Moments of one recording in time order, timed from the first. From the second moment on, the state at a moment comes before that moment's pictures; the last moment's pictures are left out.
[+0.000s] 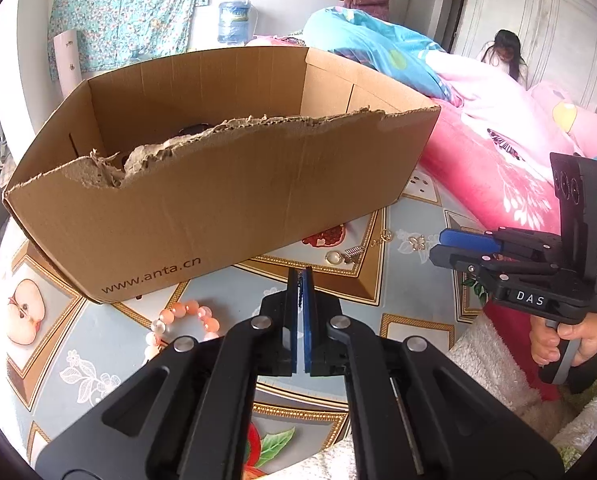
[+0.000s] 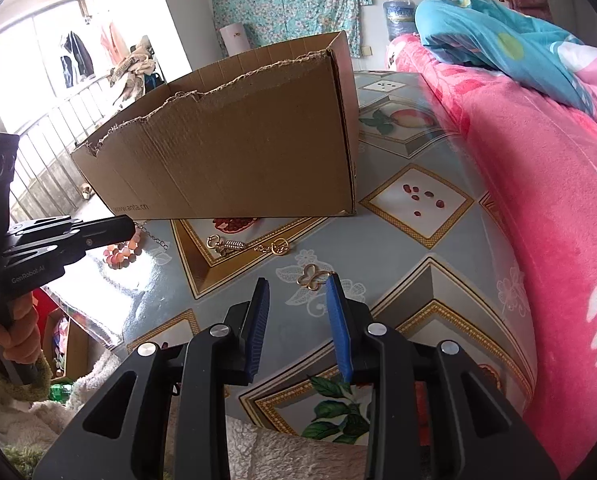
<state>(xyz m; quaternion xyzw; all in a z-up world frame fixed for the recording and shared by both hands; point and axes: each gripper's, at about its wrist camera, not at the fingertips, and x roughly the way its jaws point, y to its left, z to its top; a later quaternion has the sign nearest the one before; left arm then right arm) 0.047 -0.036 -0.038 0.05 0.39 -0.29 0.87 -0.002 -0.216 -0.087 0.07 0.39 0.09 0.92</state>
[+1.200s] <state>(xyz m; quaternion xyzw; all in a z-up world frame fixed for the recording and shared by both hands) 0.048 -0.022 -0.046 0.01 0.38 -0.31 0.87 0.059 -0.200 -0.082 -0.03 0.53 0.11 0.84</state>
